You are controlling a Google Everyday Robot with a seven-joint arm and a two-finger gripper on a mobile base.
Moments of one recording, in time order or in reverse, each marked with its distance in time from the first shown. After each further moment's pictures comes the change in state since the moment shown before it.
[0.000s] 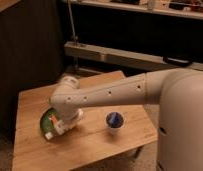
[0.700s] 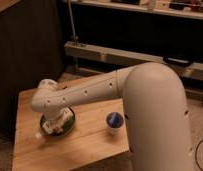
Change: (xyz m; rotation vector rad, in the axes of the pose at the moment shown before) arm 0.018 0.032 0.030 -0.007 -0.068 -0.004
